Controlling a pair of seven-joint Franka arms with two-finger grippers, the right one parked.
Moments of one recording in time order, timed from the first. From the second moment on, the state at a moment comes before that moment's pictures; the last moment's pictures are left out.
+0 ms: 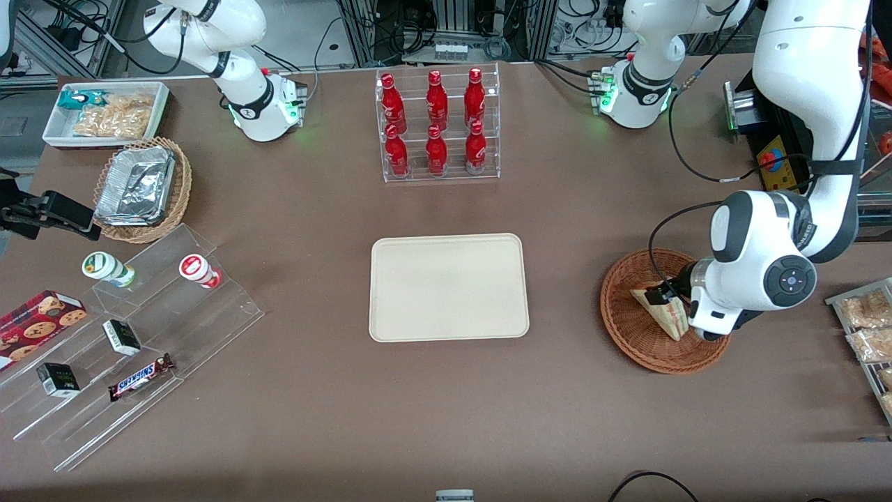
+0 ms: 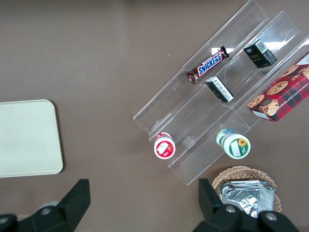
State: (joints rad) arm 0.05 0.44 -0.16 -1.78 0.02 1.92 -0.61
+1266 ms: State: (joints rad) arm 0.04 0.43 -0.19 -1.81 0.01 2.07 -0.70
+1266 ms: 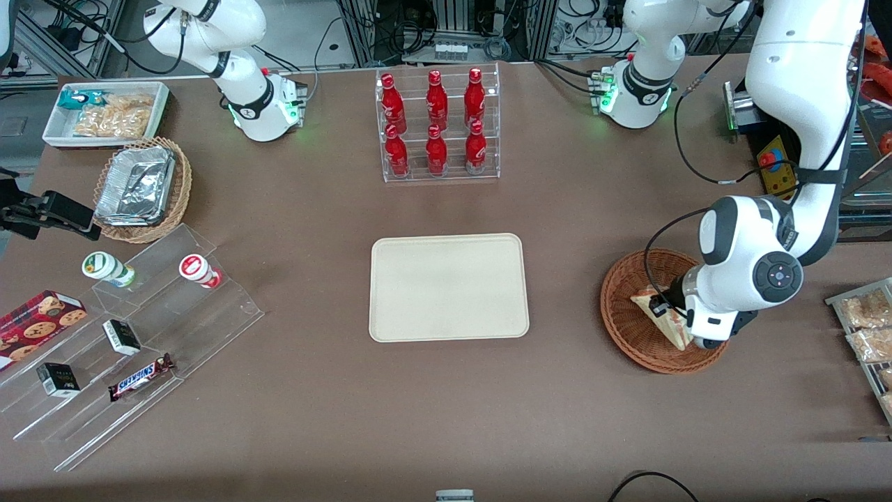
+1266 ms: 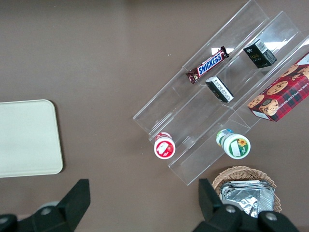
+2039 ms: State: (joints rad) arm -0.40 0.51 -0.27 -1.60 0.08 2.03 -0.89
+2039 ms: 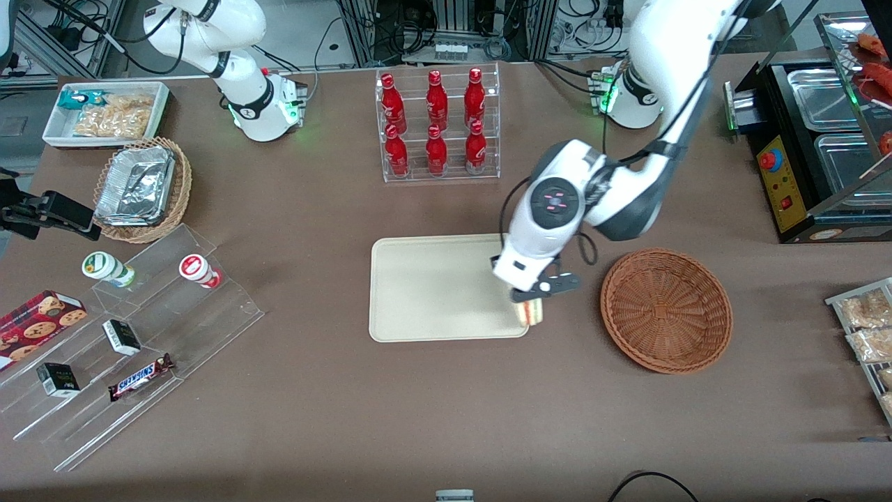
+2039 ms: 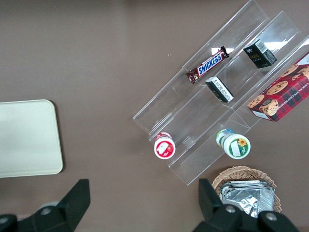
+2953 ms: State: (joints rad) arm -0.61 0.78 -0.27 -1.41 0.20 2.08 -1.00
